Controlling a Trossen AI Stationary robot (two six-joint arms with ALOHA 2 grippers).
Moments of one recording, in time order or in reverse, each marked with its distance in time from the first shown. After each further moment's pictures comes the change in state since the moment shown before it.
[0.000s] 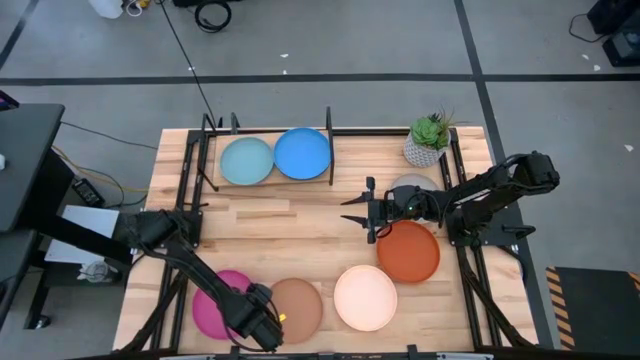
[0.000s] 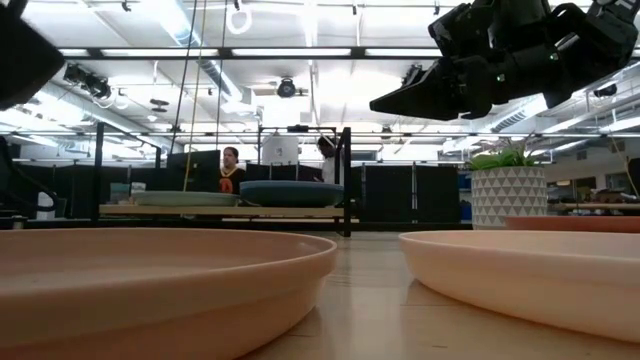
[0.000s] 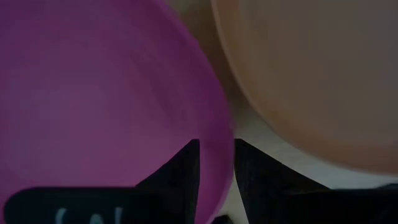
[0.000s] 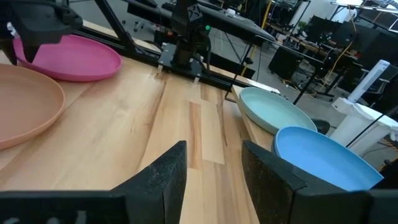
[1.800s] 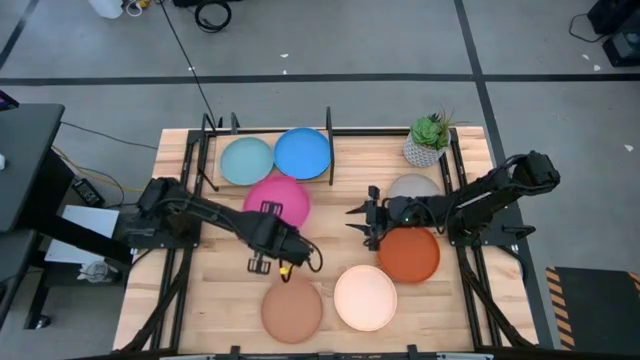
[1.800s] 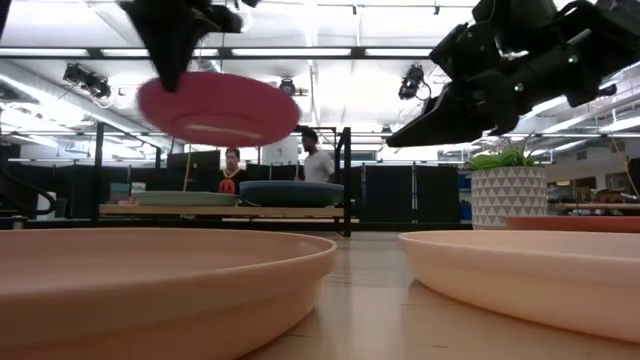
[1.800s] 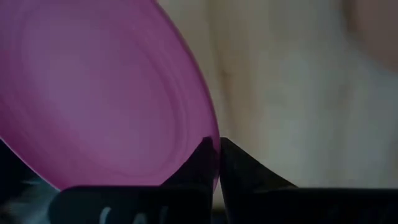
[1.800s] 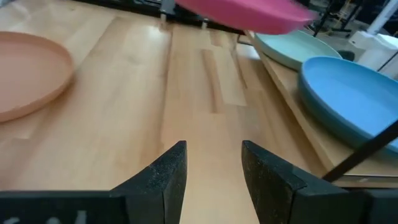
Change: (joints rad) left arm 0.440 -0.175 0.276 -0.624 -0.430 1.648; right arm 0.090 0.000 0.000 -0.208 0.141 0.213
